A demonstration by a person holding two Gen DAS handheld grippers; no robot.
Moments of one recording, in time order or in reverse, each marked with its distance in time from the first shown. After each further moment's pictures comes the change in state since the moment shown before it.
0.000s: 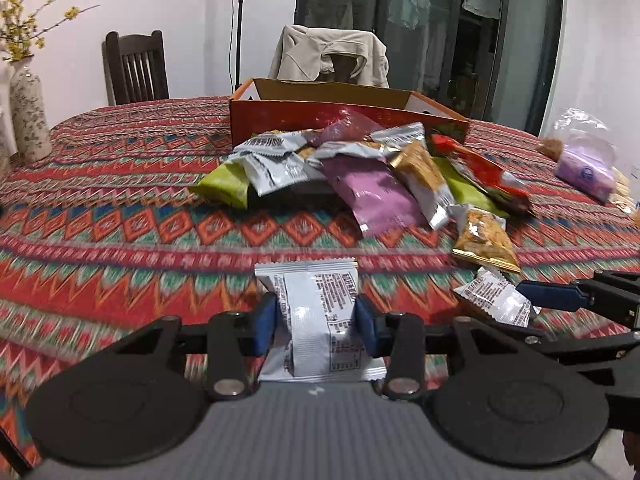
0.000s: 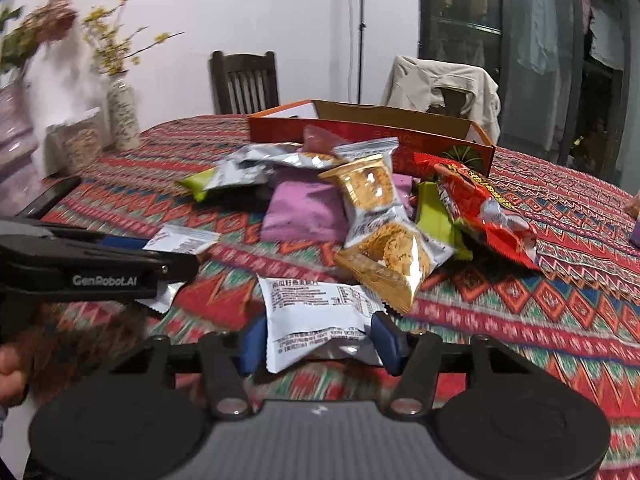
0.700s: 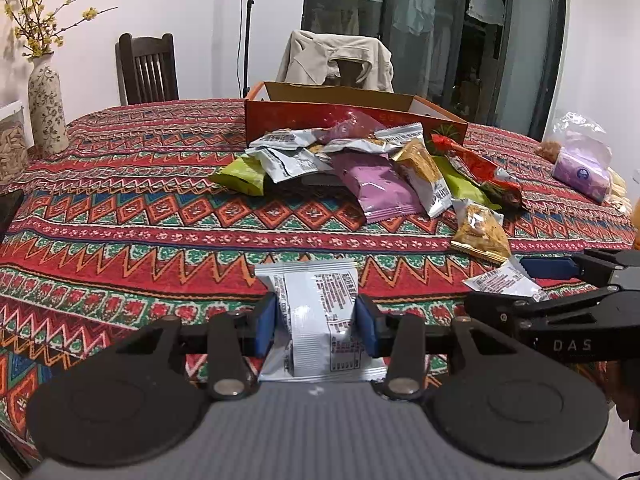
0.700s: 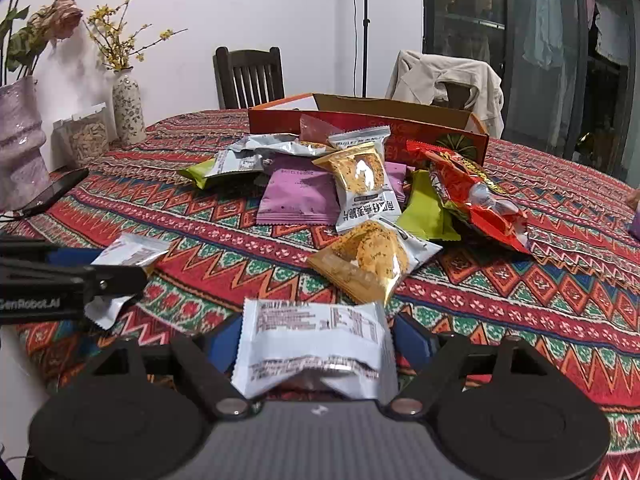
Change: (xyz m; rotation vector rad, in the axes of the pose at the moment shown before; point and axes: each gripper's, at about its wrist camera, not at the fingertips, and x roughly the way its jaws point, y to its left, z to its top) left arm -0.019 0.005 -0.011 -0.015 -0.022 0.015; right arm -0.002 -0.016 -0.004 0.013 0.014 0.021
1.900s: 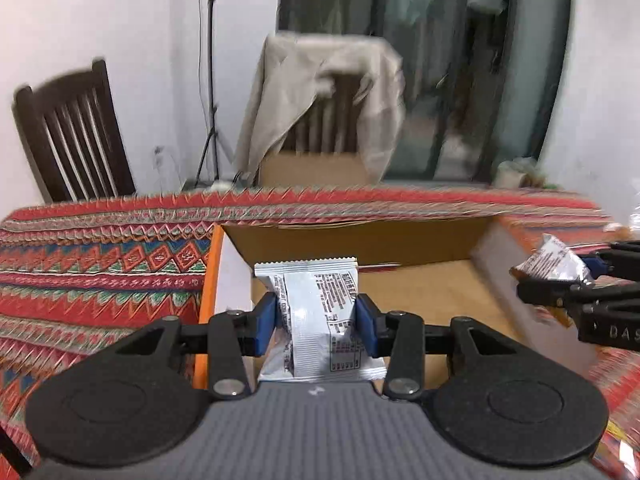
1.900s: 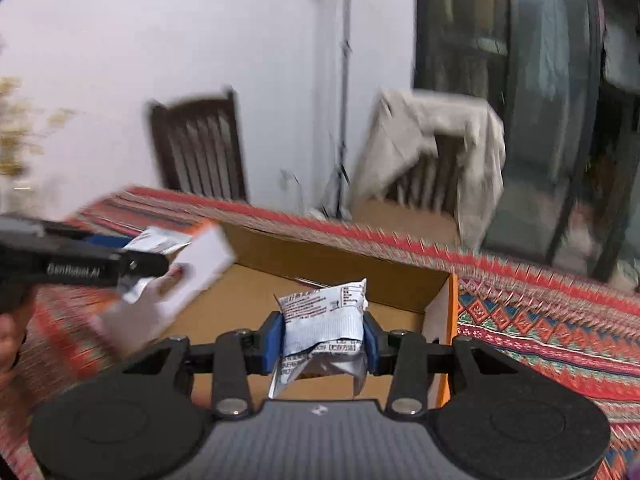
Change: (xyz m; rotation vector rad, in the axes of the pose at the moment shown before) left arm 0.292 0.026 0.313 0.058 0.080 -0.030; right arm 0.178 -0.148 0.282 0.004 -0.009 -0.036
